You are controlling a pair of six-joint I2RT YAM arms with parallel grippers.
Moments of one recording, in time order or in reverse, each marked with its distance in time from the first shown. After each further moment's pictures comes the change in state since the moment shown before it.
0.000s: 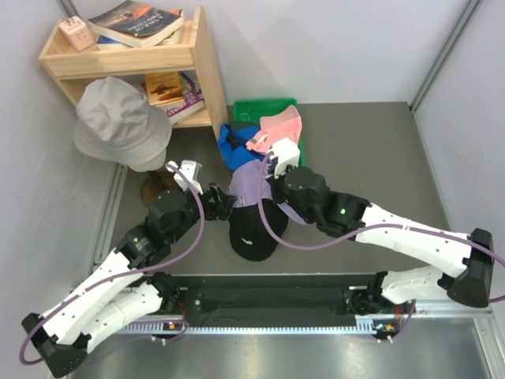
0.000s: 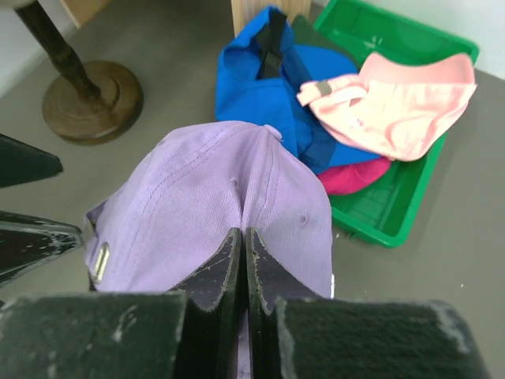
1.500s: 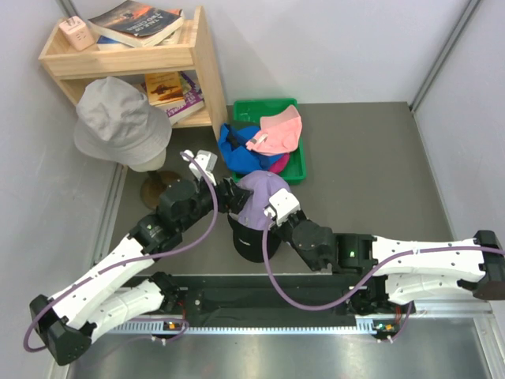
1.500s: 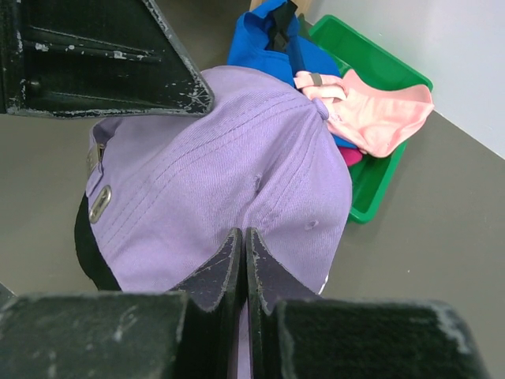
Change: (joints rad) left arm 0.000 0.141 0.042 0.149 0.144 -0.015; right arm 0.333 -0.181 -0.281 0.163 0.332 -0.212
